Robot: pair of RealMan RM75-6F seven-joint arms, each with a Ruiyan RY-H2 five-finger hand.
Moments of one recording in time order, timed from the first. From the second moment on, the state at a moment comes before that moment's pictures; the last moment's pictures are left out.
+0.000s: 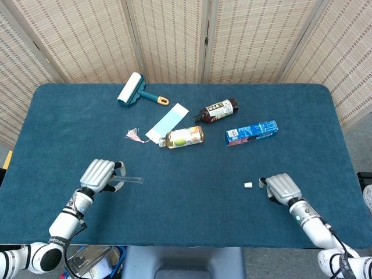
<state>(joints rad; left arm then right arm) -0.67 -1.29 -0.13 -1.73 1.06 1.00 0.28 0.51 -1.23 0.04 -1.57 -1.17 0.77 -0.32</state>
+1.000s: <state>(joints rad) -0.66 -1.30 -0.12 -1.70 1.07 0.98 0.25 0.58 -1.31 0.03 -1.54 -1.21 0.79 -0.30</state>
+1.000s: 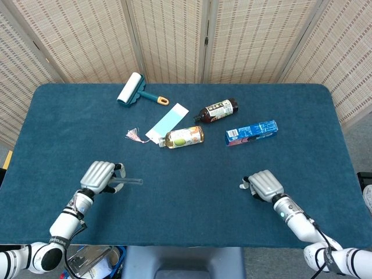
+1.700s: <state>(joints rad) -0.66 -1.30 -0.13 -1.69 1.08 0.98 0.24 0.56 -1.23 0.03 -1.65 -1.23 0.91 -0.33</state>
